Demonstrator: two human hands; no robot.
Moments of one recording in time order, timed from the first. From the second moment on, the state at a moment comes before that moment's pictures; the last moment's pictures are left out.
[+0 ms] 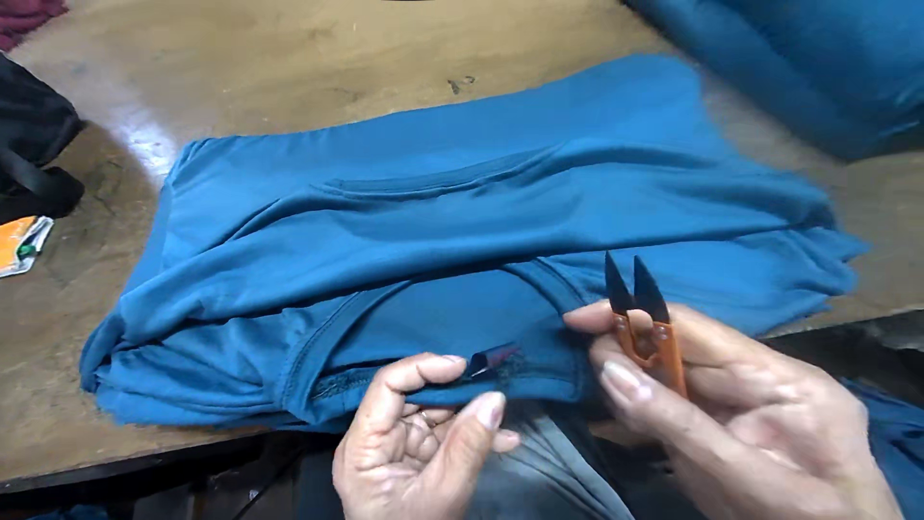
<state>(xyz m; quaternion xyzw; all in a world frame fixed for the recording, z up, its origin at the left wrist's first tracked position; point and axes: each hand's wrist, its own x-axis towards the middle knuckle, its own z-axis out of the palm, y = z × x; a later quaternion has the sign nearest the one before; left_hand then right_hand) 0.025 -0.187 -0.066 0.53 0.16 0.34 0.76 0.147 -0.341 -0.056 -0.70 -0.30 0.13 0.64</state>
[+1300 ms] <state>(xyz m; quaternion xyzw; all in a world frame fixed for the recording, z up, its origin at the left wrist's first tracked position) 0.029 -0.180 -0.067 0.62 0.09 0.37 0.69 0.161 -0.363 -0.093 -0.78 -0.52 -0.21 0.29</state>
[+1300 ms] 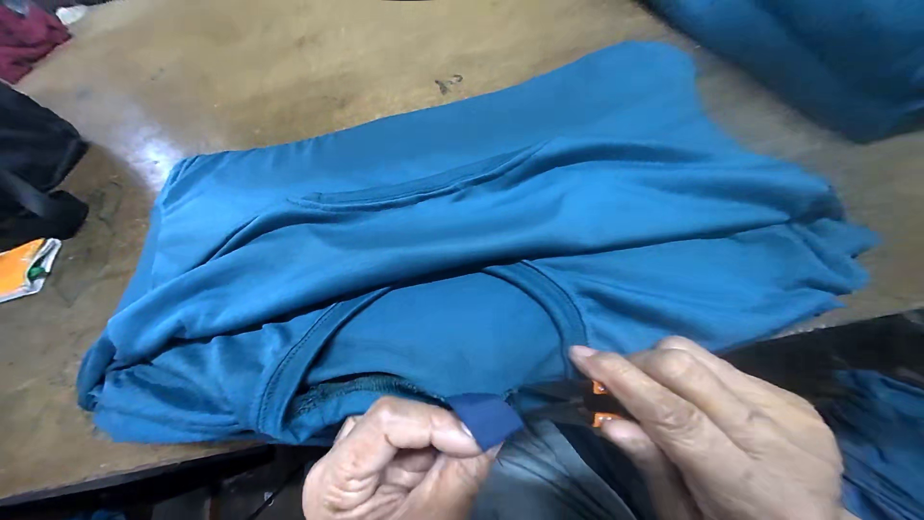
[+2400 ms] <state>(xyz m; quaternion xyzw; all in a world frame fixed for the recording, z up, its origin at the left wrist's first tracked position) 0.024 -0.181 -0.054 0.50 0.13 0.30 0.80 0.155 -0.340 -0.090 -0.73 -0.55 -0.22 0.34</state>
